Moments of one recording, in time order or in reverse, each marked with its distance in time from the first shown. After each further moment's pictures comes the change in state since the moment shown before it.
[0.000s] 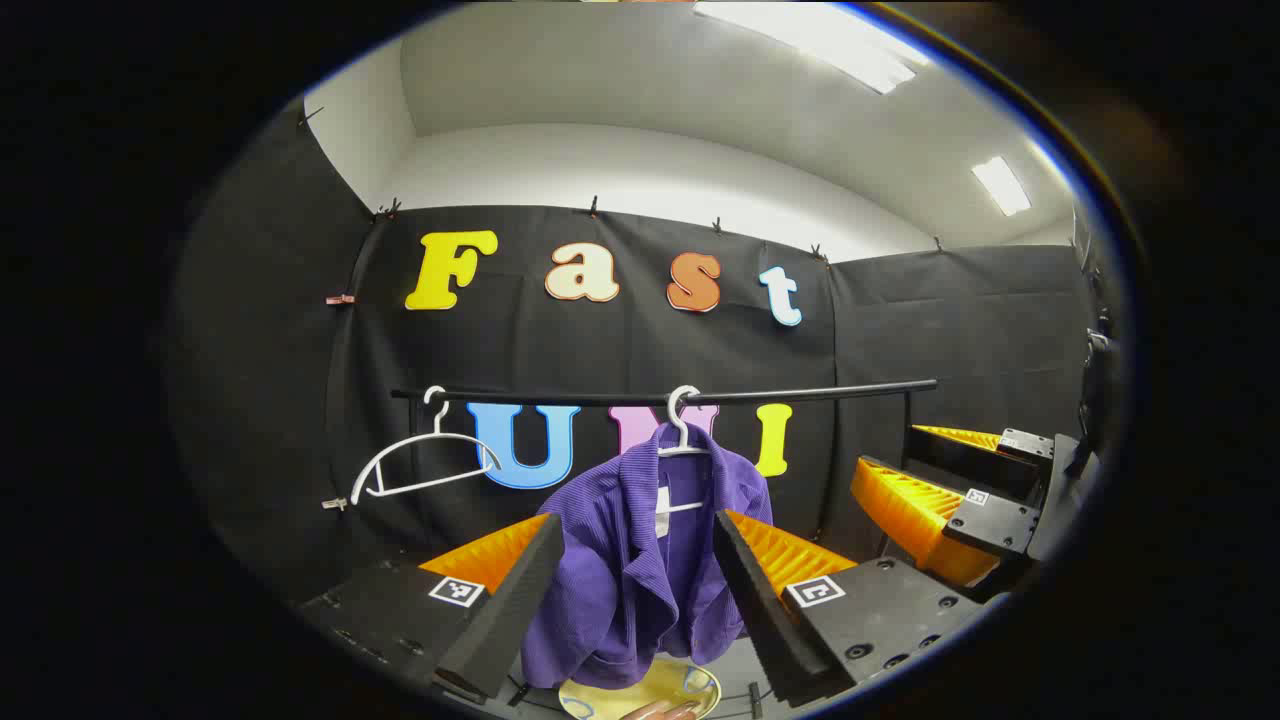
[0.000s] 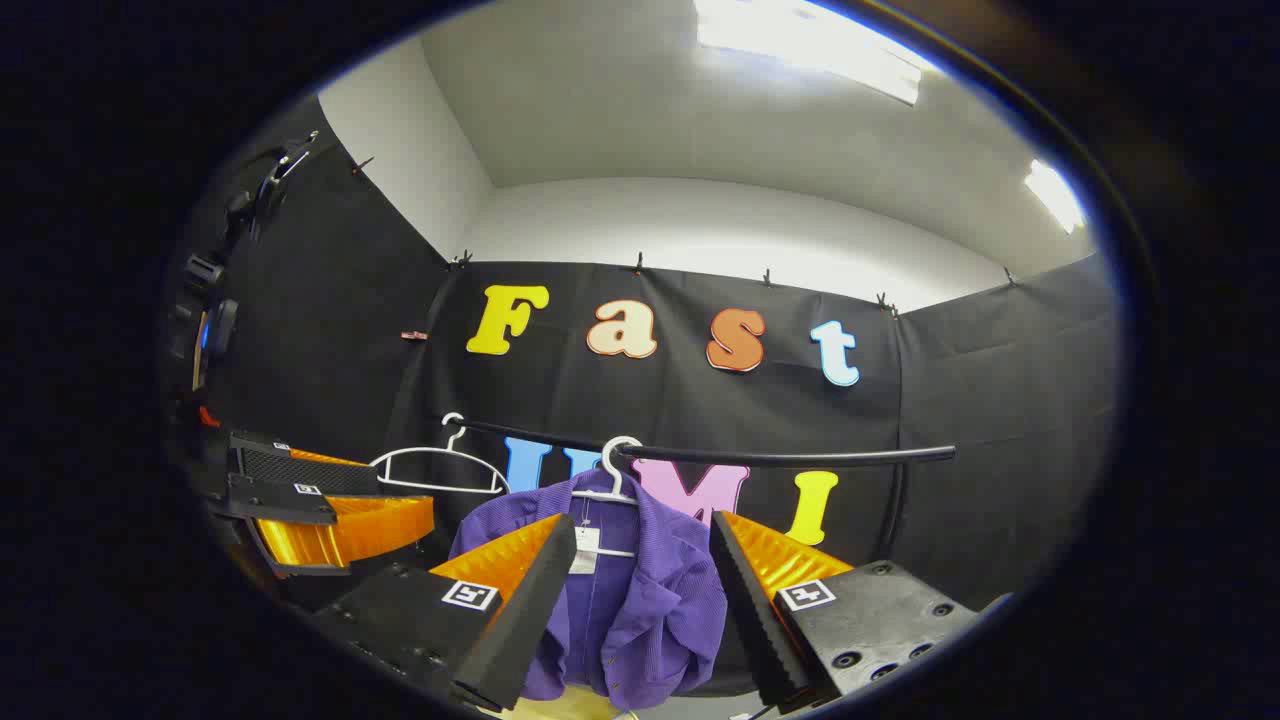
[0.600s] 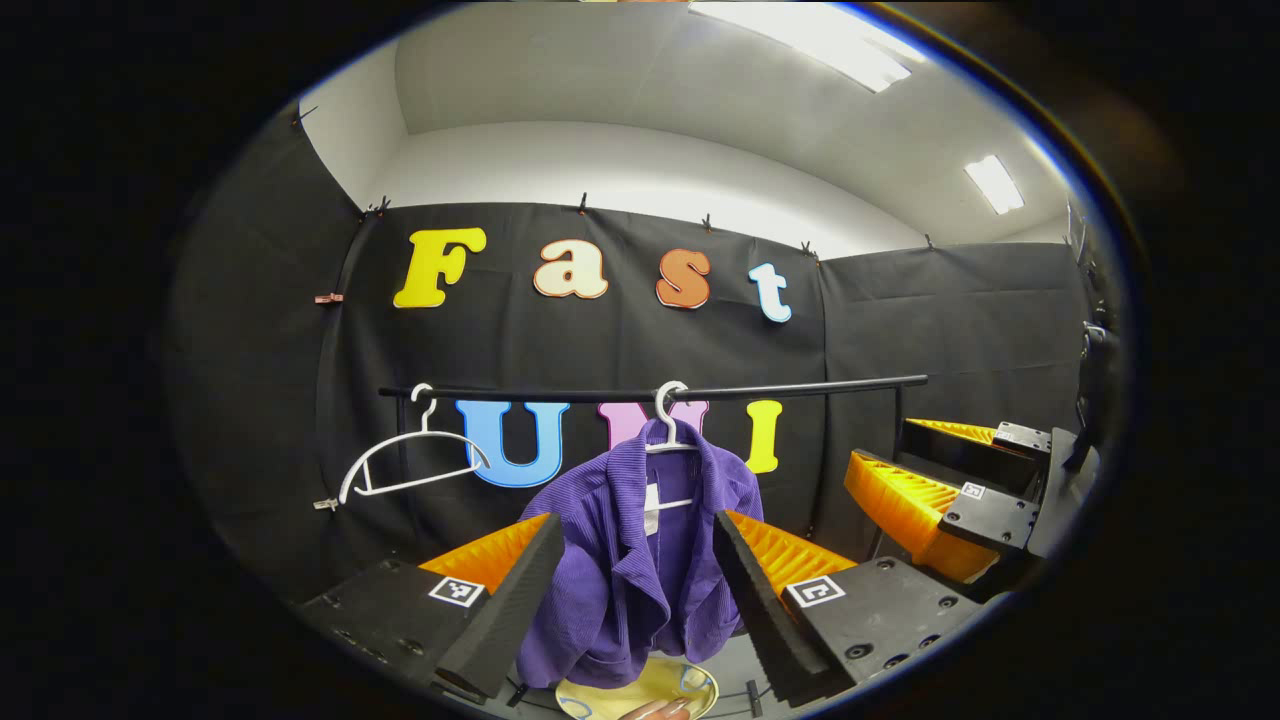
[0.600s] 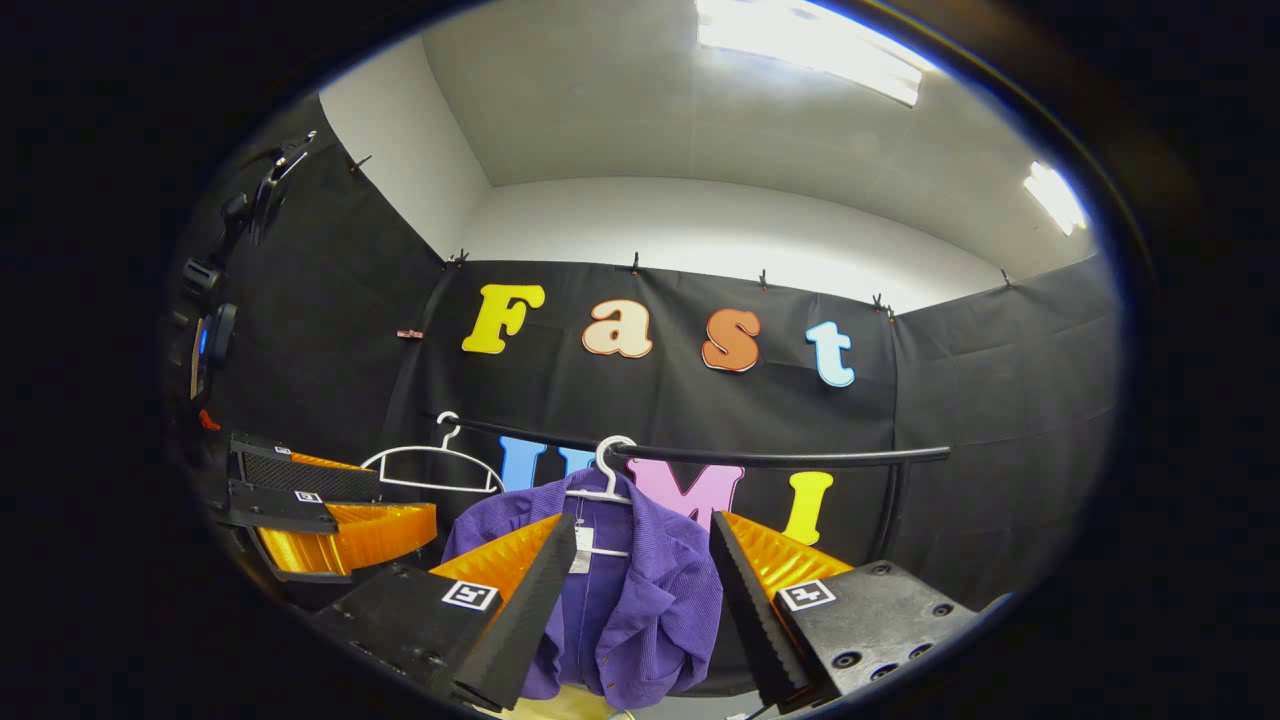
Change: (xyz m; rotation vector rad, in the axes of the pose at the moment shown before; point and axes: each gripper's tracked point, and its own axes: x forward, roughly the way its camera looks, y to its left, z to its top) left arm 0.002 -0.005 -0.002 0.009 0.008 -0.024; right arm -0.001 -0.004 0.001 -0.003 0.006 -0.007
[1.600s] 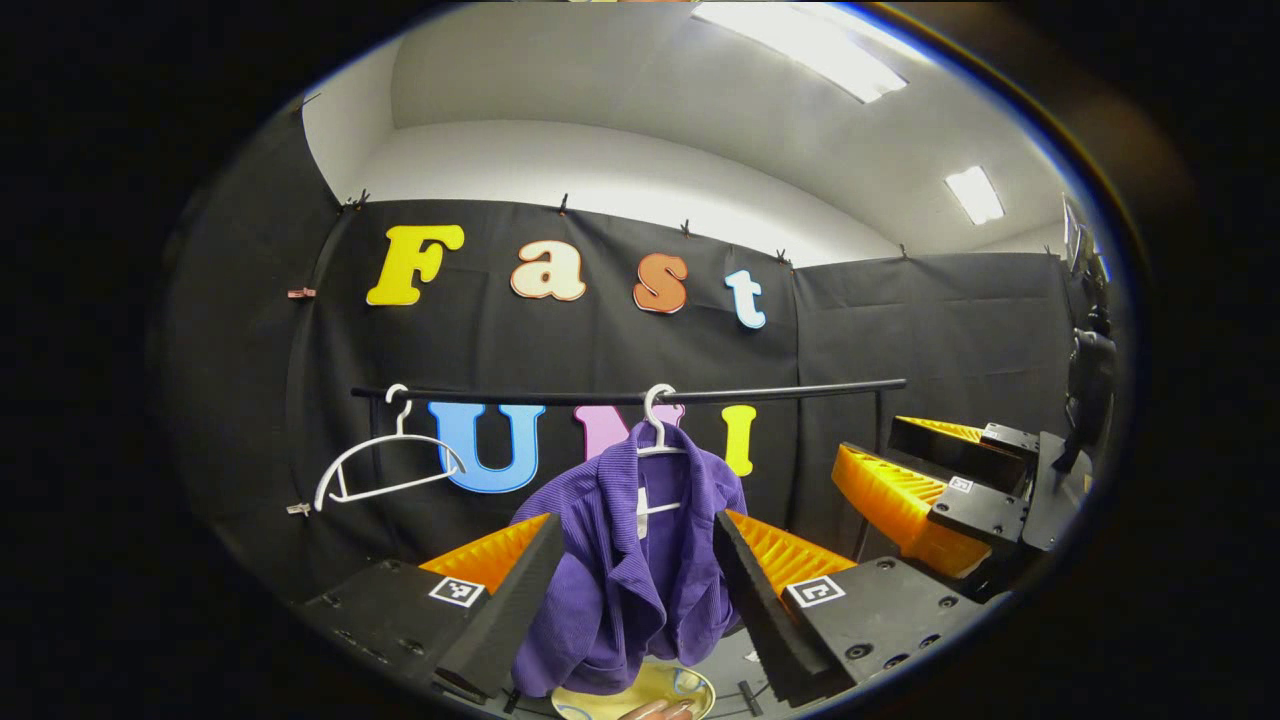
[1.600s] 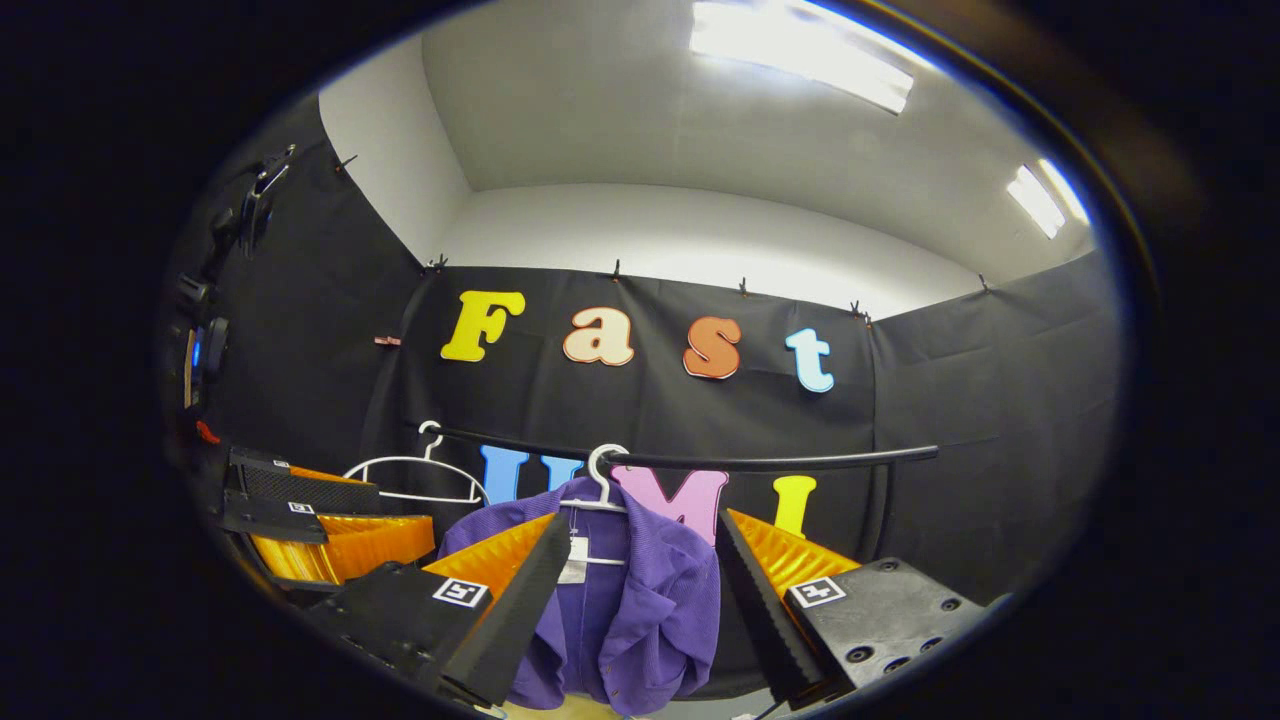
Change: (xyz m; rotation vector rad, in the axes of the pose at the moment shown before) left arm 0.013 0.015 -0.006 -0.013 -0.014 -0.125; right arm 0.009 0.010 0.003 -0.007 -0.027 -0.098
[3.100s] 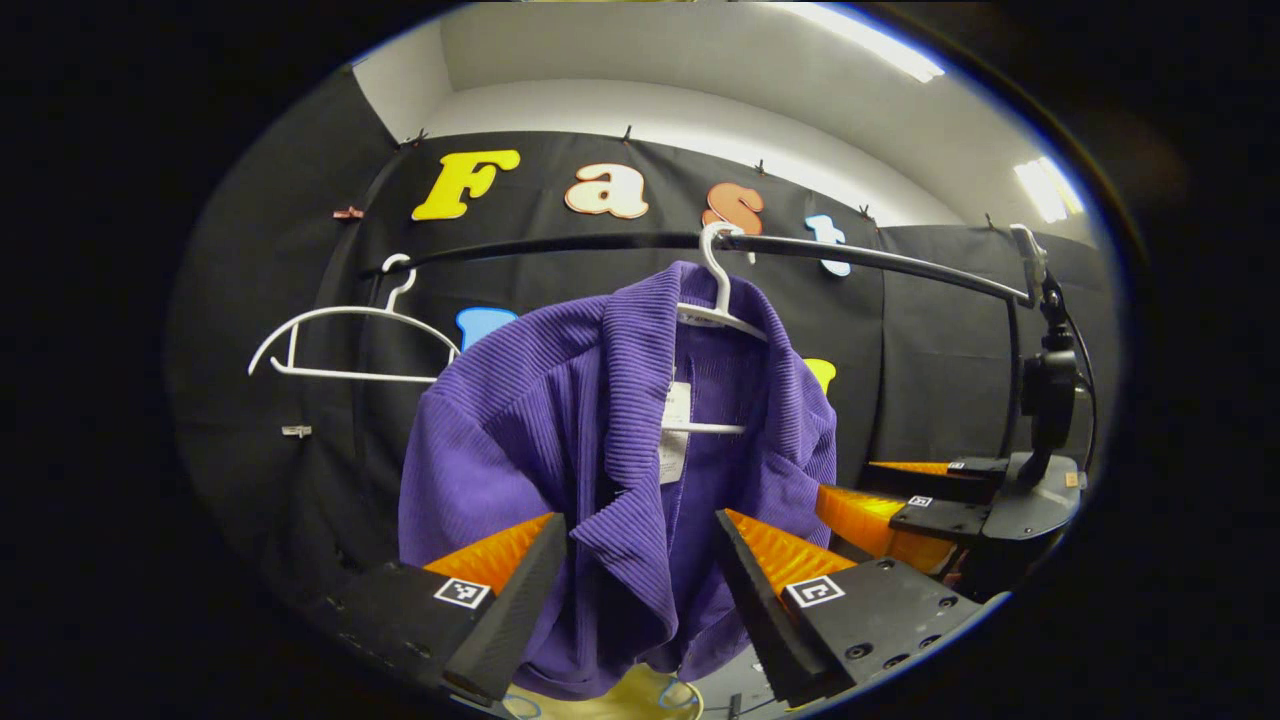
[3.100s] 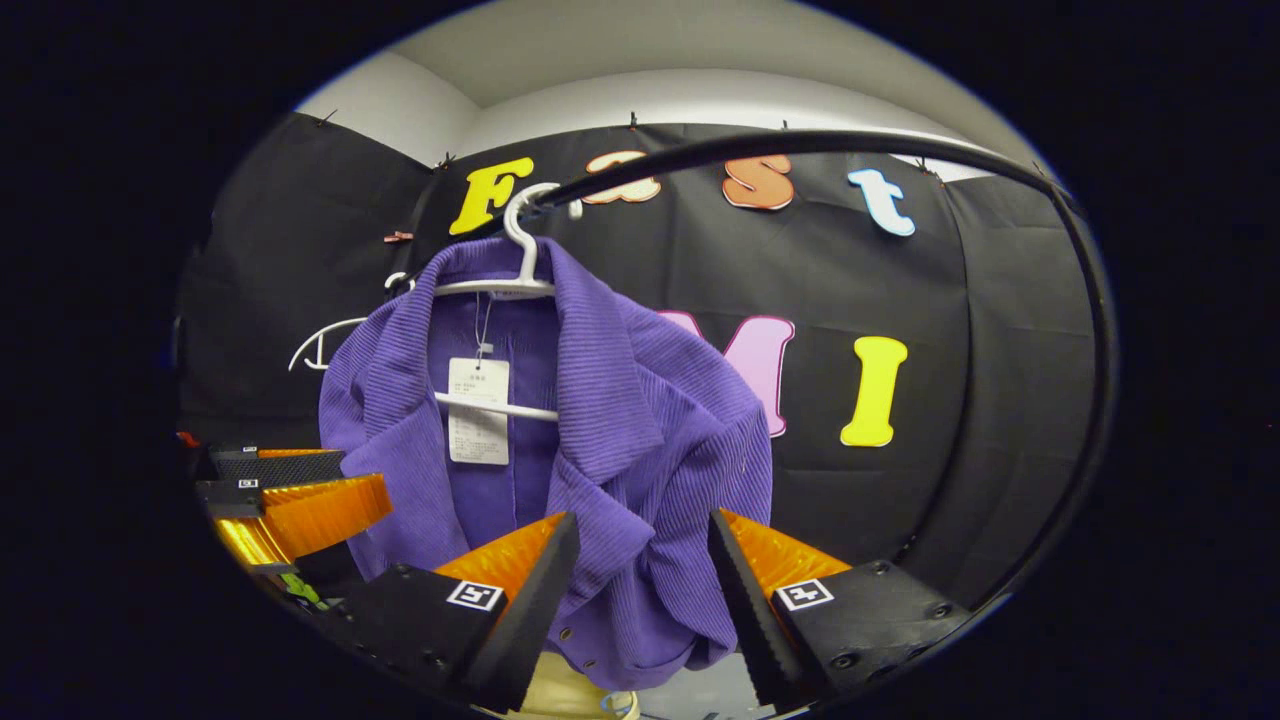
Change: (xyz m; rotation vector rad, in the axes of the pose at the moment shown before) left arm 0.154 0.006 -0.160 -0.138 0.082 0.243; right arm 0.139 -0.030 -0.270 0.086 0.366 0.247
